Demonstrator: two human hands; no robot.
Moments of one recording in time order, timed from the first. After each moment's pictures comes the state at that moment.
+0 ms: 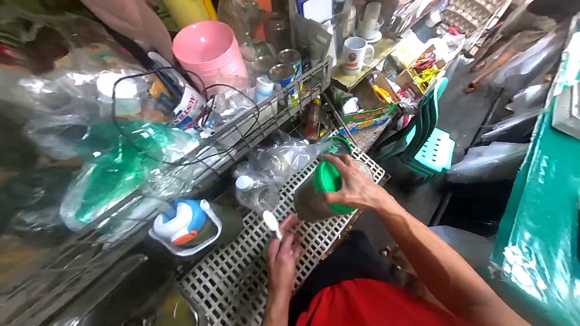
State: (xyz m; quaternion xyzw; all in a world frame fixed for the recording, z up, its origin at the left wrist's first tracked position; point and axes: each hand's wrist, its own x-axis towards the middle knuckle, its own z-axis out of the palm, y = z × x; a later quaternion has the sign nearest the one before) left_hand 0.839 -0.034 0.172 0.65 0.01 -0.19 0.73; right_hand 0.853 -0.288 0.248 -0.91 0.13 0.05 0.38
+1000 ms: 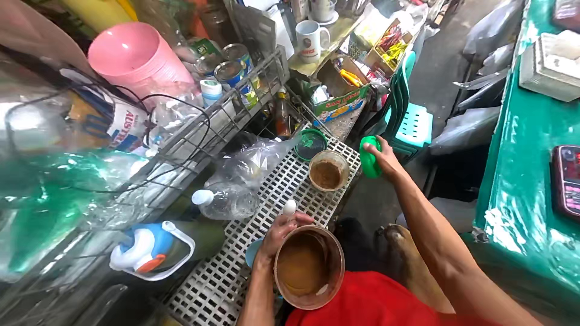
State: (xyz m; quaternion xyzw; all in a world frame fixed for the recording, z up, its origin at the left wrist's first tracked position) left_hand 0.895 -0.068 0.135 0.50 -0.31 -0.47 0.66; right_hand 0.766 -0.450 0.138 -0.72 0.46 -0.11 0.51
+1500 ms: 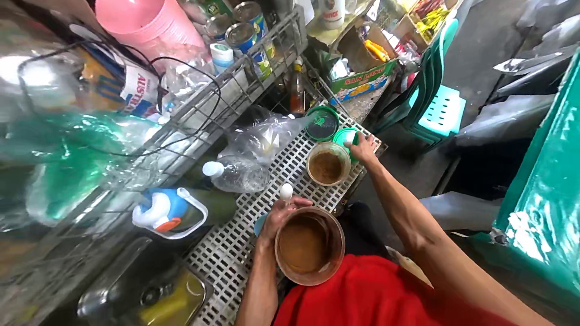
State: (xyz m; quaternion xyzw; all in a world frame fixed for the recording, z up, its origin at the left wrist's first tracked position) left_hand 0.891 -0.044 0.132 0.54 -0.28 -0.42 0.67; right_hand 0.851 -0.397 0.066 -0.76 0.49 0.03 0.43
